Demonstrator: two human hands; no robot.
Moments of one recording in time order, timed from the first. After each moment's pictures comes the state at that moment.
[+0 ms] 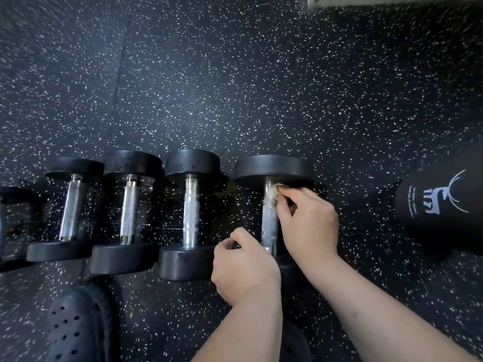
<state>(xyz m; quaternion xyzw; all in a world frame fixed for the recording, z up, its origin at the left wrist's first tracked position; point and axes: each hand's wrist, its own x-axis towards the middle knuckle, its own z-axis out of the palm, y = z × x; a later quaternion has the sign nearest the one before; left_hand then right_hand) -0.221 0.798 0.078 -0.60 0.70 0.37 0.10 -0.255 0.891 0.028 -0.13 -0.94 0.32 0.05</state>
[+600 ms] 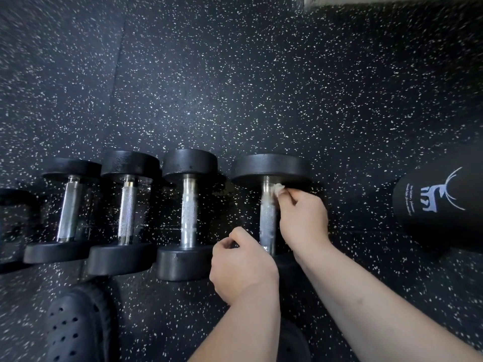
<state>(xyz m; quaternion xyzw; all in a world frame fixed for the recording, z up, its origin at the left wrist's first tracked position) -0.222 0.798 0.079 -0.59 0.71 0.36 0.10 -0.269 0.884 0.031 -0.31 -0.83 0.46 -0.10</state>
